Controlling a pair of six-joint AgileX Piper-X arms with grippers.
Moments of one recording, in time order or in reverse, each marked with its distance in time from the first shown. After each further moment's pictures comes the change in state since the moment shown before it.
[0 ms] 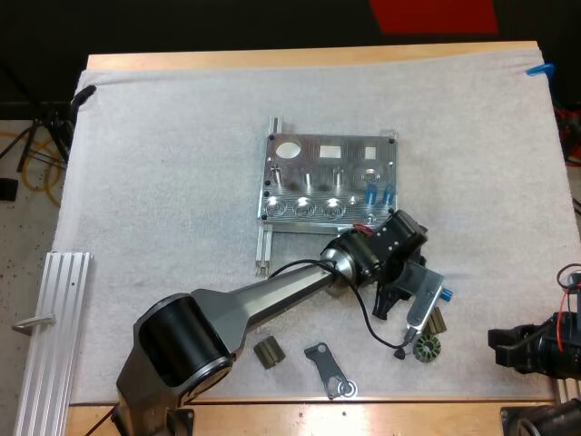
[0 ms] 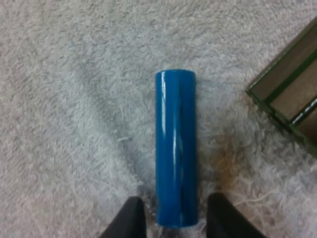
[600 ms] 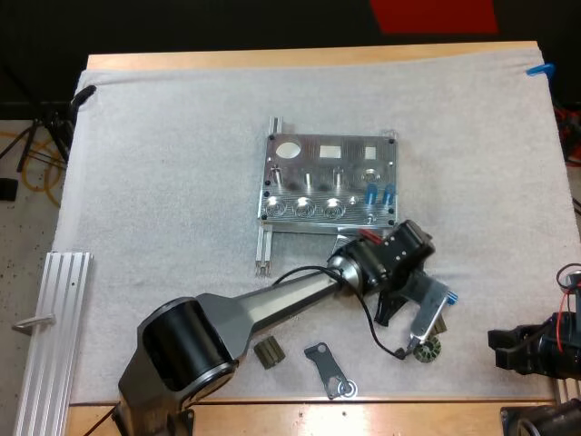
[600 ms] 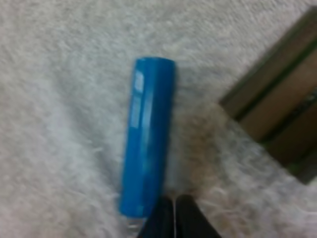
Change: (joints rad) left arm -0.044 0.002 -0.001 0.029 -0.078 0.003; right arm 0.000 0.000 0.000 0.000 0.000 -0.041
